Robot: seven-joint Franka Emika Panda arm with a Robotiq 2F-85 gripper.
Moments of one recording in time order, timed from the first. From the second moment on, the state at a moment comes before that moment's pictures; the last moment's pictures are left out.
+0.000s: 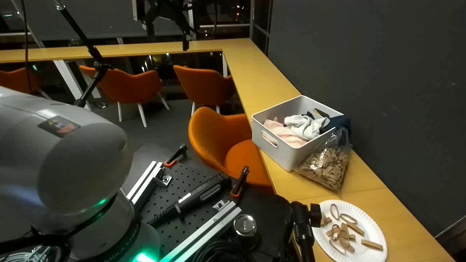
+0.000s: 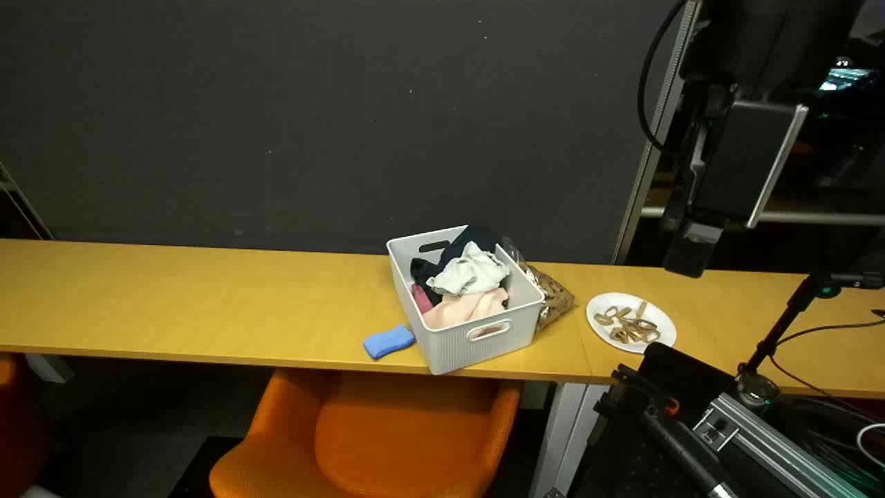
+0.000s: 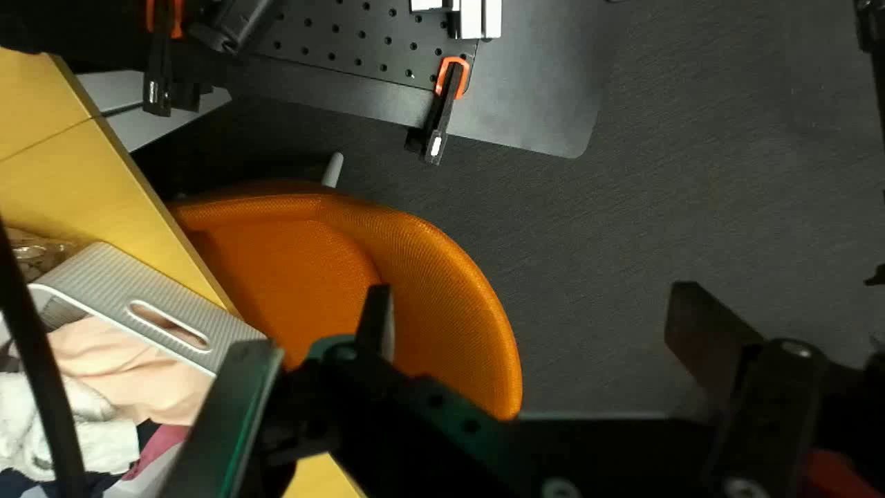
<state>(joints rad) 0.17 -0.69 0.00 -2.50 0.16 1.82 -0.14</state>
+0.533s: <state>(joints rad) 0.15 -0.62 0.00 -2.47 0.11 1.95 -0.14</state>
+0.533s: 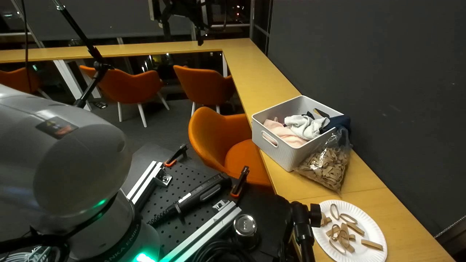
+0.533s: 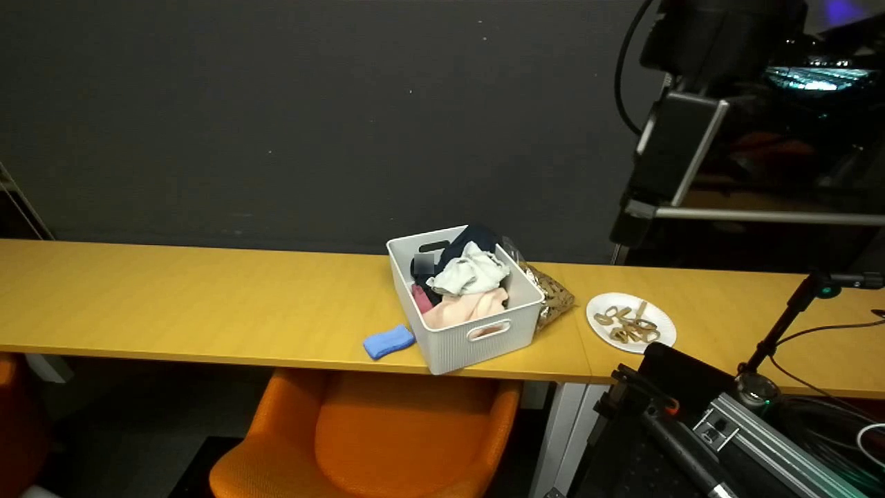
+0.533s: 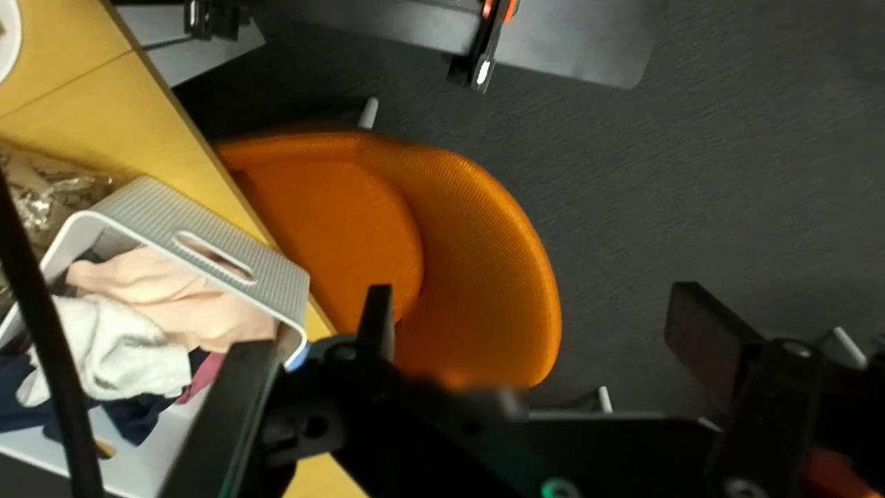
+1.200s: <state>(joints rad) 0.01 -0.12 -0.05 -2.12 -0.01 2.27 -0.22</state>
